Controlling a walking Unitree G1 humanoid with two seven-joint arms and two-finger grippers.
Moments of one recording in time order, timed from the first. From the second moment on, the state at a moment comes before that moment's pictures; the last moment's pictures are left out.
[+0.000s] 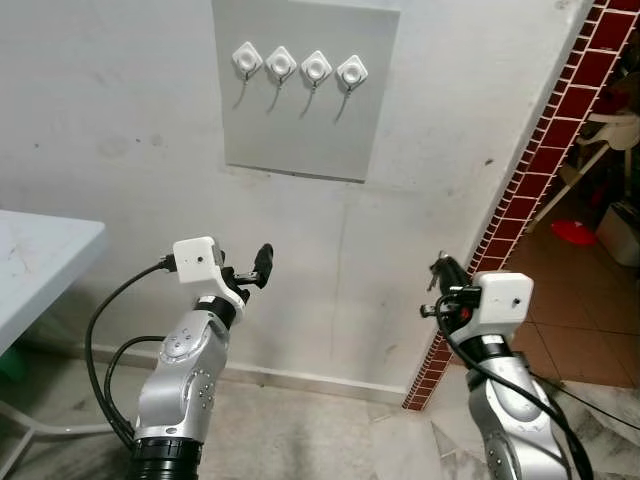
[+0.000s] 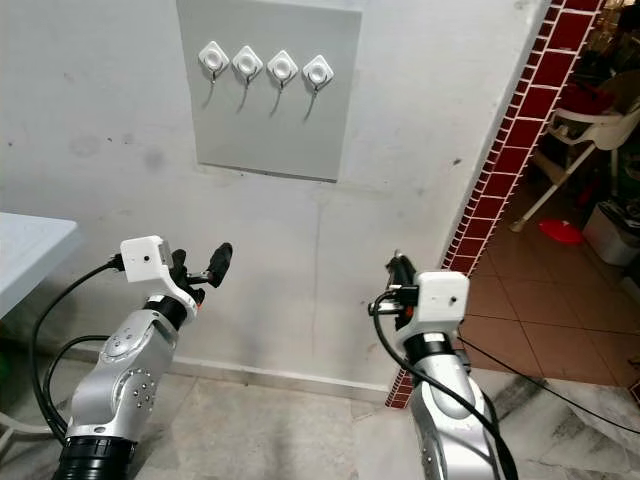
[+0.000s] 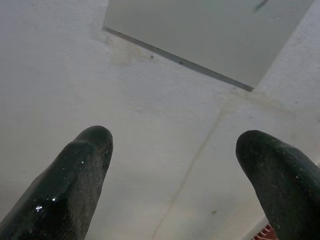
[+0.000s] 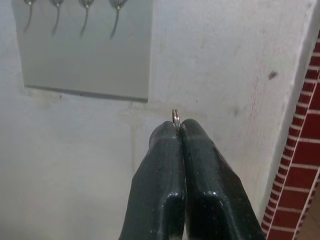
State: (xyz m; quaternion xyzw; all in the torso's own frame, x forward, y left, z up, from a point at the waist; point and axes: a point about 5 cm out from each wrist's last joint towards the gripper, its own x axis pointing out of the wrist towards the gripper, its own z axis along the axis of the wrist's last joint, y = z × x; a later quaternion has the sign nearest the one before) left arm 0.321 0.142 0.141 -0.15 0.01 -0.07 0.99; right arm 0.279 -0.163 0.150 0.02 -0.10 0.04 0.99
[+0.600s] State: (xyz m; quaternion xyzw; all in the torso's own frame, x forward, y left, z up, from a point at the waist) left arm 0.324 0.142 0.146 -0.15 0.01 -0.07 0.99; right arm 0.279 -0.165 0.152 0.02 -0.11 0.05 0.99
